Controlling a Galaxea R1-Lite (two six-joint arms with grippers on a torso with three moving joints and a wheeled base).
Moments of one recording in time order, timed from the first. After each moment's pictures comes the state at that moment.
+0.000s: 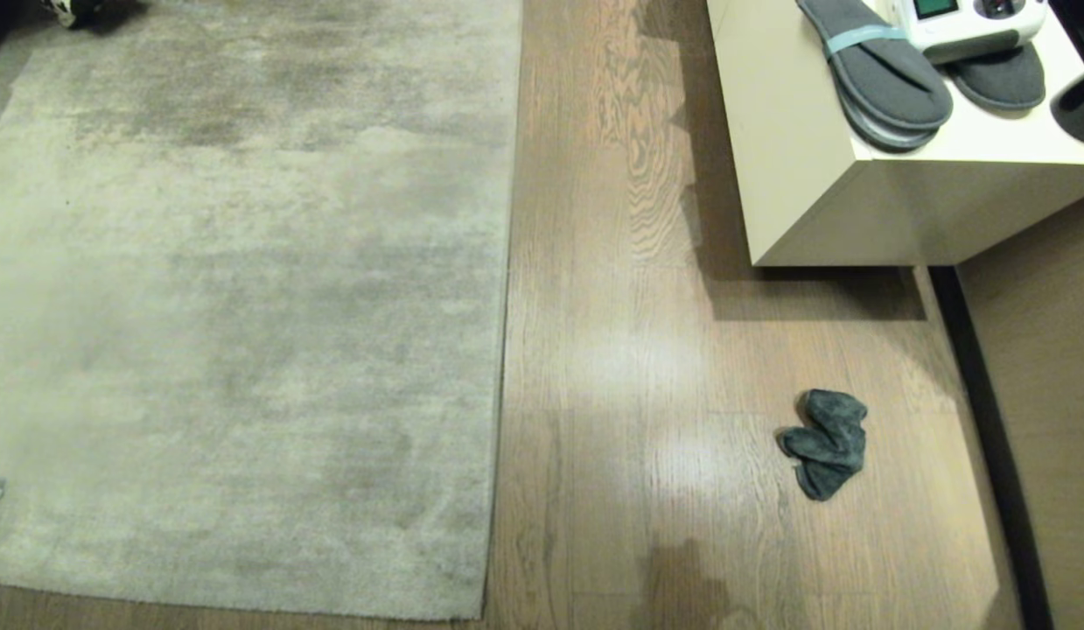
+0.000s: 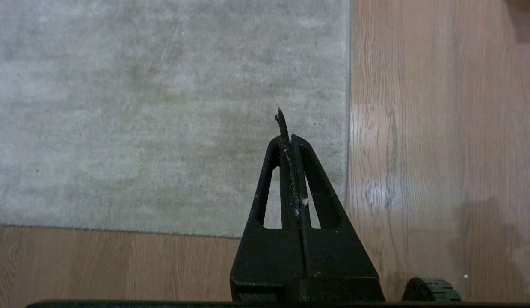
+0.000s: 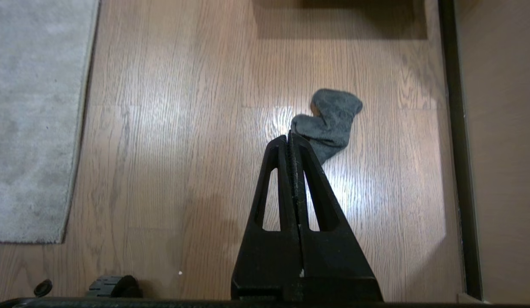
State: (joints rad) left arm -0.01 0.00 0.00 0.00 0.01 -0.05; right arm 0.00 0.00 0.00 -0.01 0.01 0.00
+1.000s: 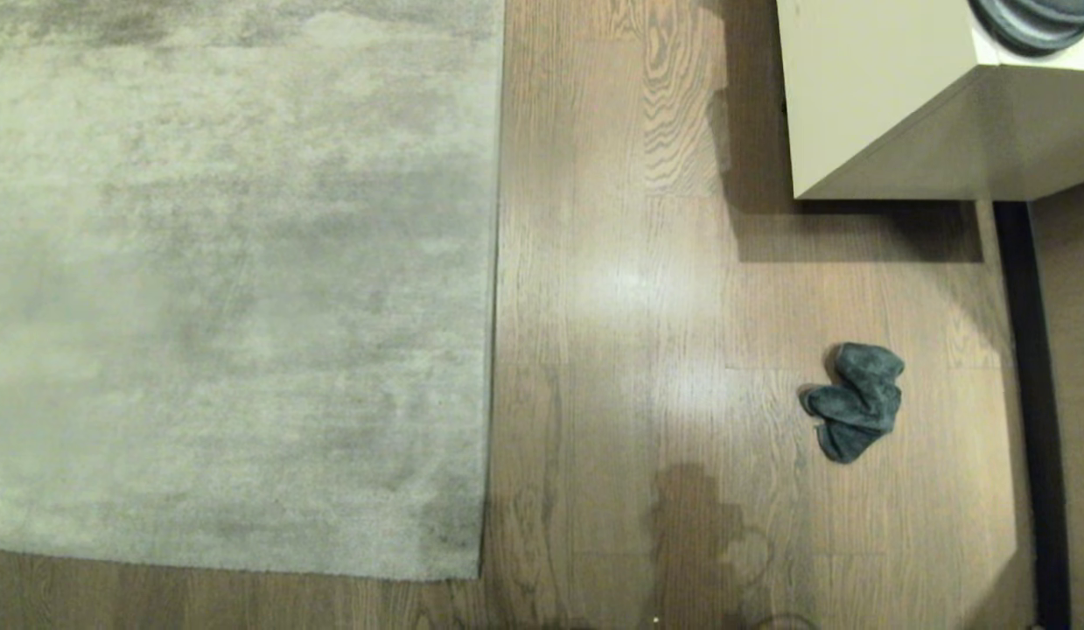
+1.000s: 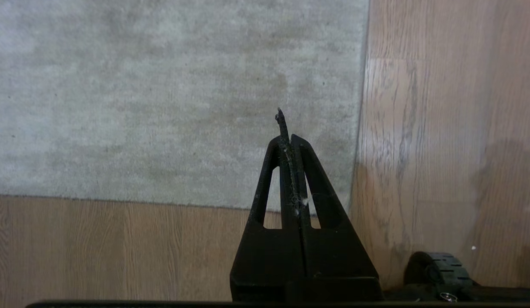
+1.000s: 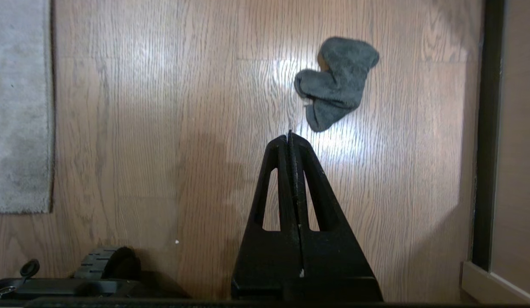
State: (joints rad) left arm -0.01 0.00 0.00 0.00 0.01 -0.05; right arm 0.00 0.00 0.00 -0.01 0.01 0.00
